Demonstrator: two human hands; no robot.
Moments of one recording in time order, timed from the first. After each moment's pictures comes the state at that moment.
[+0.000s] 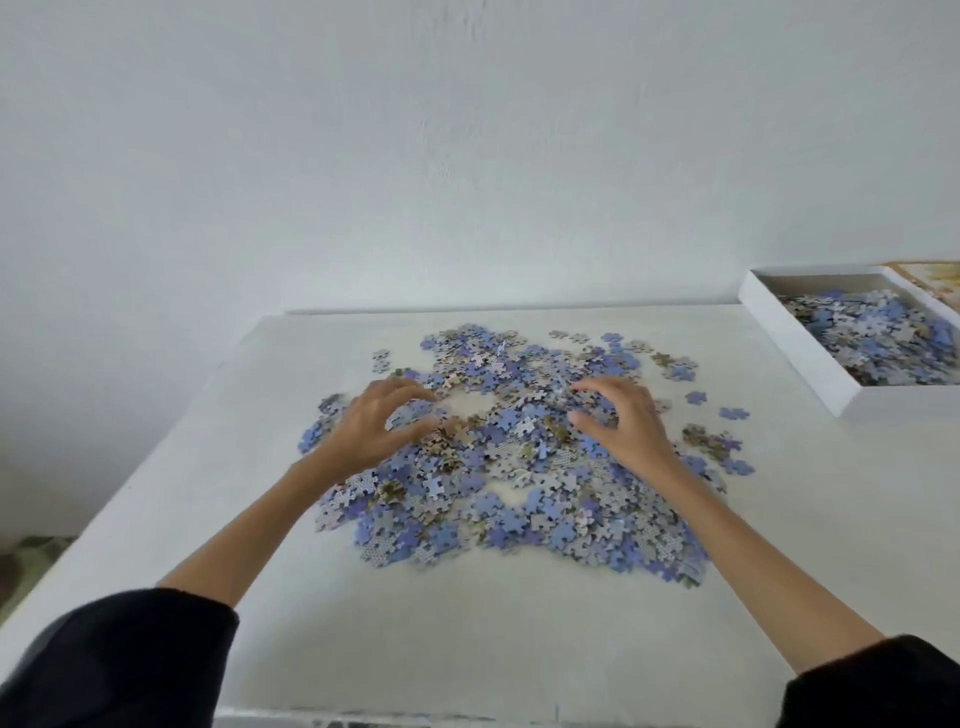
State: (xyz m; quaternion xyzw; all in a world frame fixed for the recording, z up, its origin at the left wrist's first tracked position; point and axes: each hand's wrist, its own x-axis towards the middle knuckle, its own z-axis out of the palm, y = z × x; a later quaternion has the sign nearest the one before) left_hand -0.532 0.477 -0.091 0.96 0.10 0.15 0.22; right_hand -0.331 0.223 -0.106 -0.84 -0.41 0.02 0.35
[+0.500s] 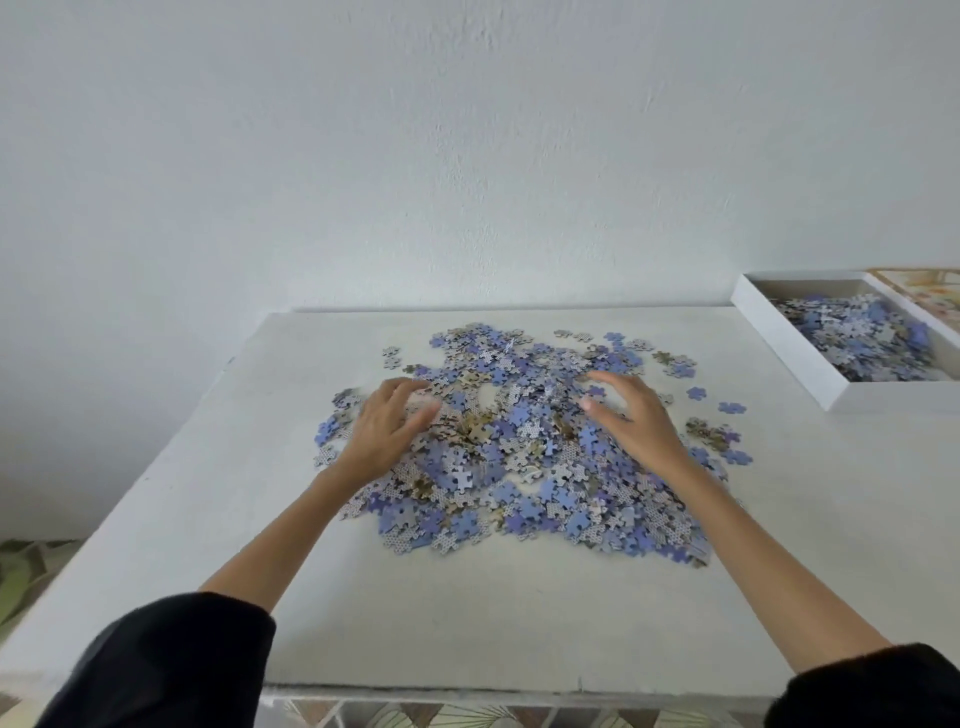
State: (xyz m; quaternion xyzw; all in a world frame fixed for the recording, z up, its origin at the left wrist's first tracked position) left_hand -0.541 0.466 -0.101 0.92 0.21 0.18 0.27; right_hand -0.355 0.217 -0.090 -0.85 -0.37 0.04 0.37
